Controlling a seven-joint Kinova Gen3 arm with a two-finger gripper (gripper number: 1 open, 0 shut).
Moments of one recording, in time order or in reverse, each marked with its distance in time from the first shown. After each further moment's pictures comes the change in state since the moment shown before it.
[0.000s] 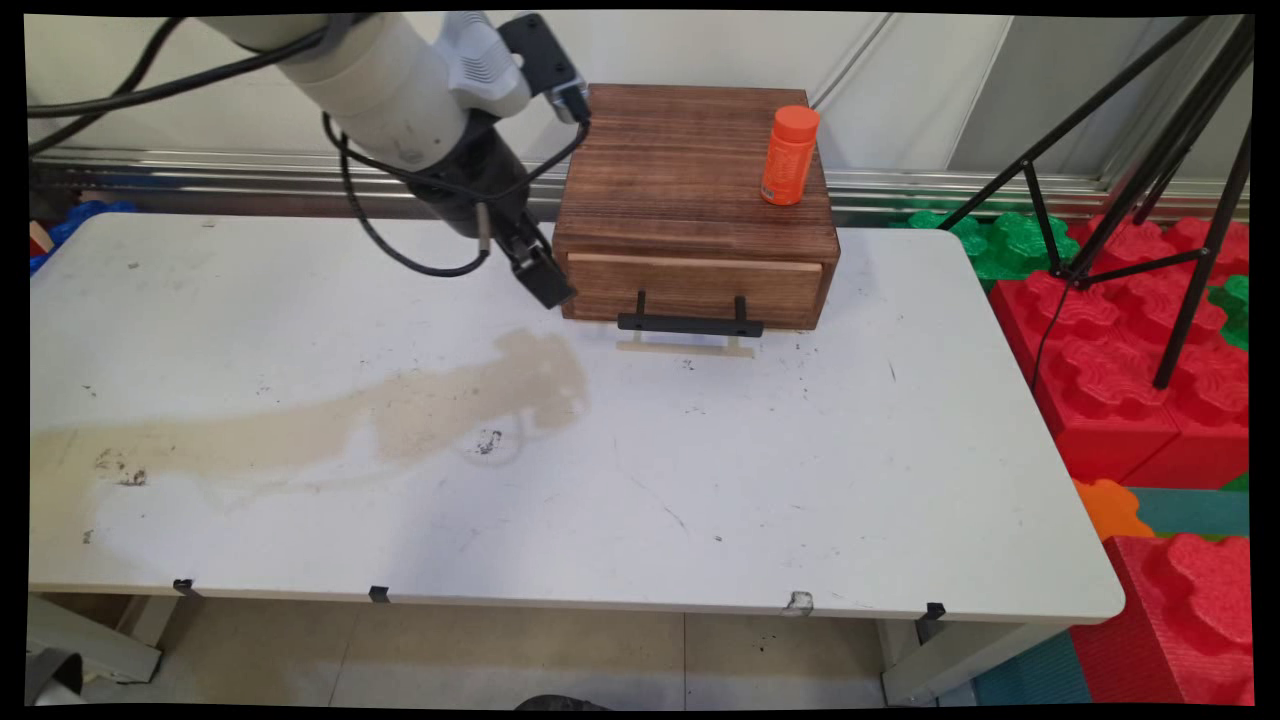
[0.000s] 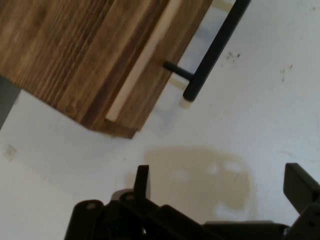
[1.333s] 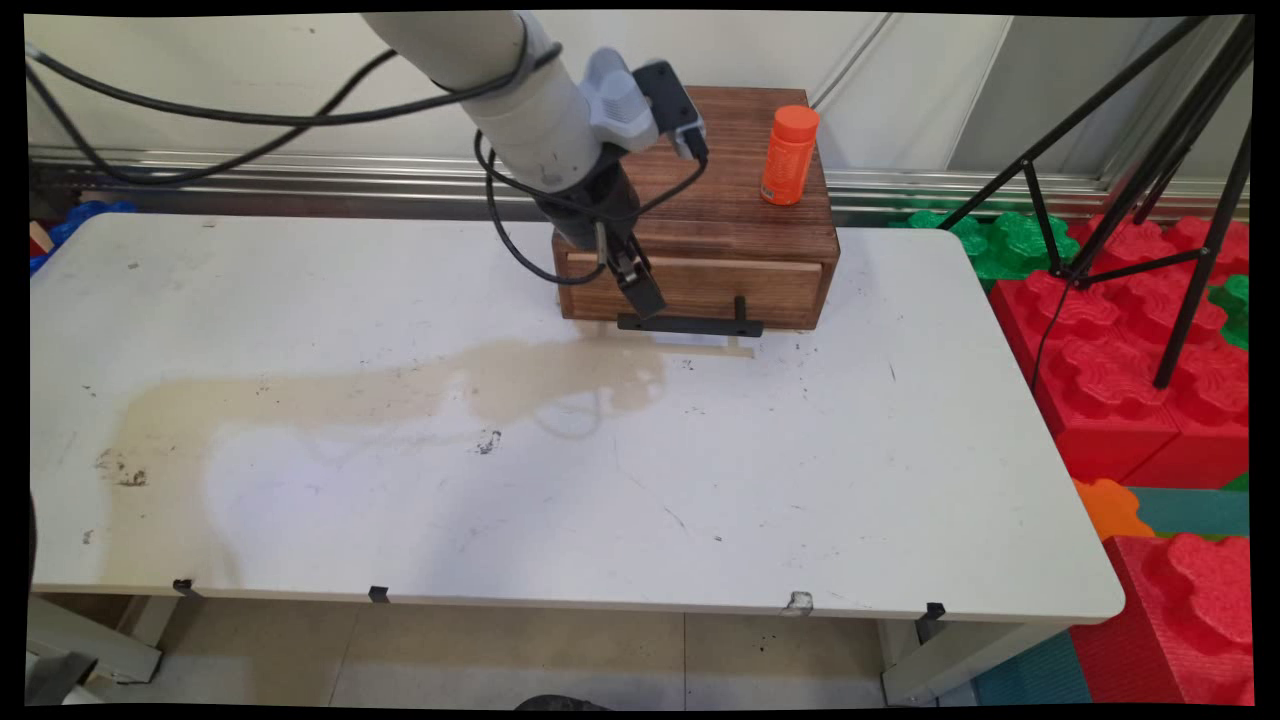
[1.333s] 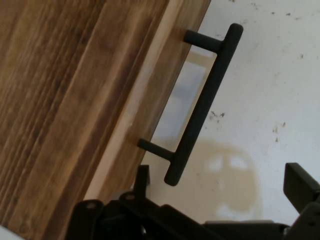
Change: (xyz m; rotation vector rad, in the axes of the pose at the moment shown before) arm 0.064 0.004 0.081 -0.068 0.019 0.094
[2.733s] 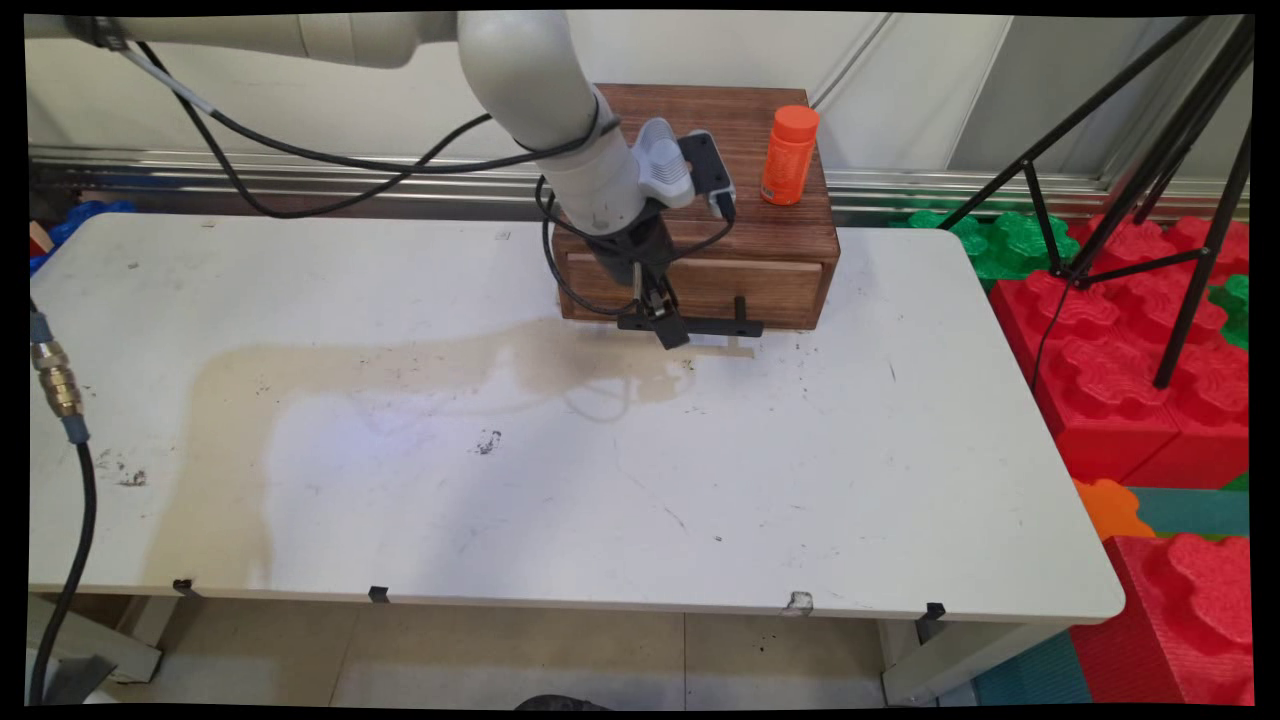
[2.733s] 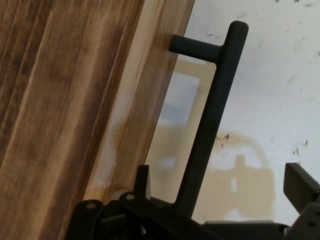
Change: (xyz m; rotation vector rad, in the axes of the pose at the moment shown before) arm 0.013 -0.014 0.086 -0.071 -0.027 0.085
